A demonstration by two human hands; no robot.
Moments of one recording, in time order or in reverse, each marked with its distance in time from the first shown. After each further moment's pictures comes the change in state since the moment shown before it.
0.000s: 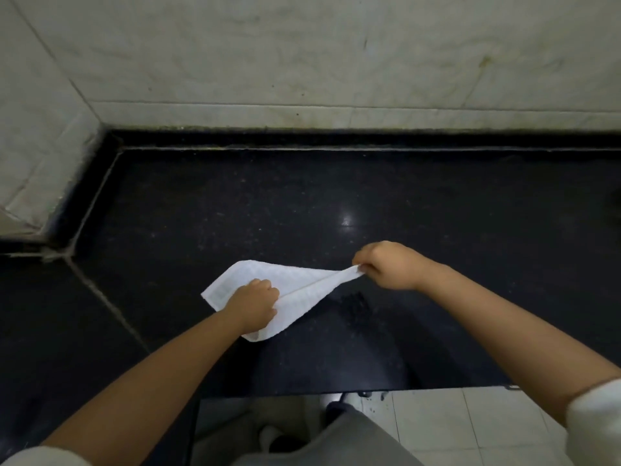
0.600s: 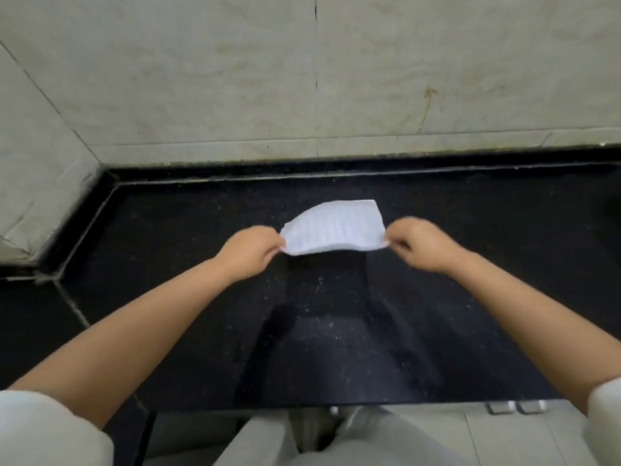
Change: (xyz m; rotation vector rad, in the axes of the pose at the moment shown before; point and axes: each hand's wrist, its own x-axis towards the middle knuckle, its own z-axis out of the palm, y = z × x) left_hand 0.014 0.062 -0.121 -0.078 0.536 0.180; right_hand -0.062 0.123 -0.039 -0.048 0.409 0.001
